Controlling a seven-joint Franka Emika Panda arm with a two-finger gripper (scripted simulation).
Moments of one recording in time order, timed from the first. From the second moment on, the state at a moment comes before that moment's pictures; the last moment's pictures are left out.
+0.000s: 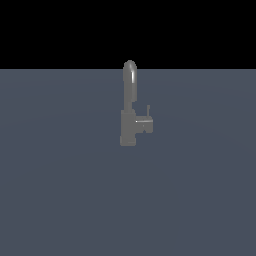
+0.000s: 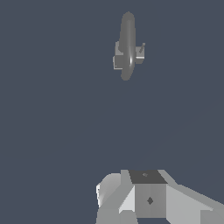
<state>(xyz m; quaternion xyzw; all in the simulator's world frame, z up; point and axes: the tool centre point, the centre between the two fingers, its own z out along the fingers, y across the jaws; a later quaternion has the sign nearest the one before) -0.244 0.011 0.493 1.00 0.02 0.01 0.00</state>
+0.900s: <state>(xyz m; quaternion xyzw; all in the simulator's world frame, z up) -0.210 0.012 0.490 1.00 -0.02 -0.03 -0.03</state>
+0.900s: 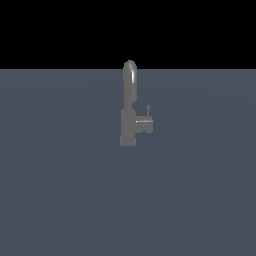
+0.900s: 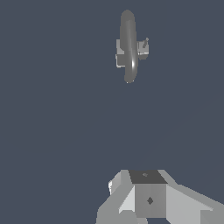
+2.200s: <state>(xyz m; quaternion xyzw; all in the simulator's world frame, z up) -0.065 -0.009 0.443 0.94 -0.18 -0.20 -0.19</state>
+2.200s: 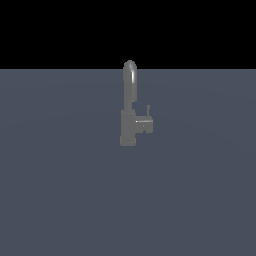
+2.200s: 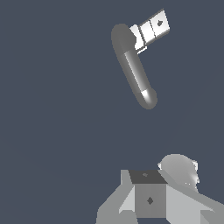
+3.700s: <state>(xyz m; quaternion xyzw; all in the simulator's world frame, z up) 0.068 -0.062 0.294 0.74 -0.38 -0.40 -0.38</state>
